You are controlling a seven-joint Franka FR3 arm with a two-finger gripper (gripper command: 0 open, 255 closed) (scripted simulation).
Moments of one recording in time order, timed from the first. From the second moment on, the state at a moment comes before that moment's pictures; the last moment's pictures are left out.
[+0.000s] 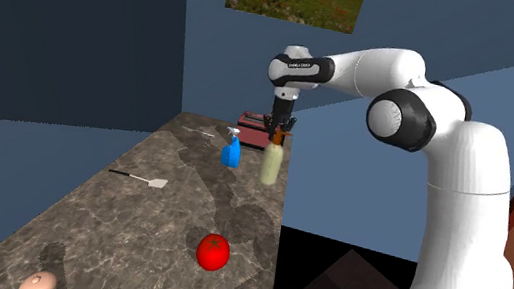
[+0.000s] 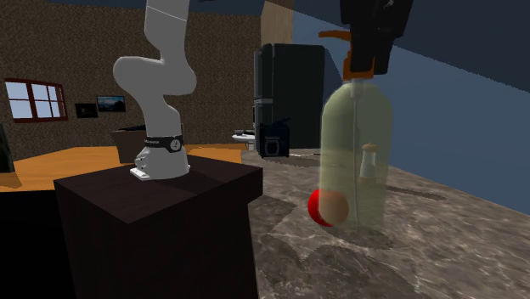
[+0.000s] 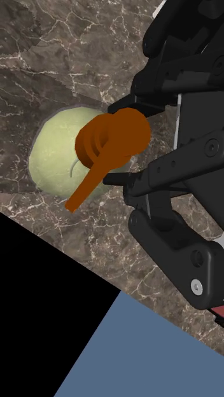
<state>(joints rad) -0.11 0.45 -0.16 -1.40 0.11 1.78 0.00</state>
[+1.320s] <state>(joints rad) -0.12 0.49 -0.16 -1.08 0.11 1.49 0.01</state>
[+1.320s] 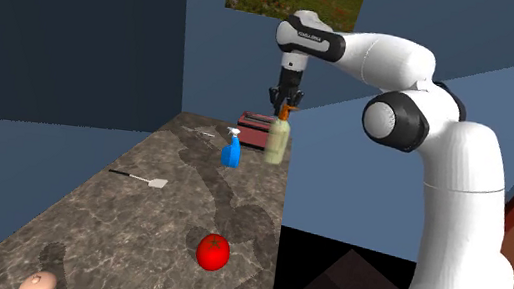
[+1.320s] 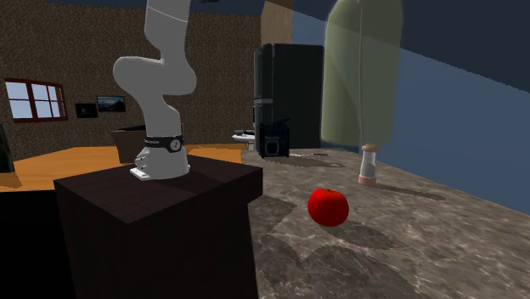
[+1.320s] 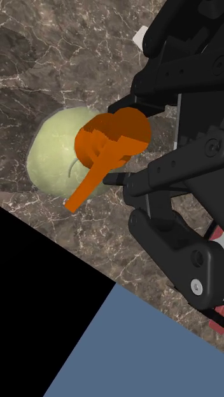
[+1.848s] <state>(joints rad) -0.04 0.36 -0.14 -1.24 0.09 1.53 0.10</state>
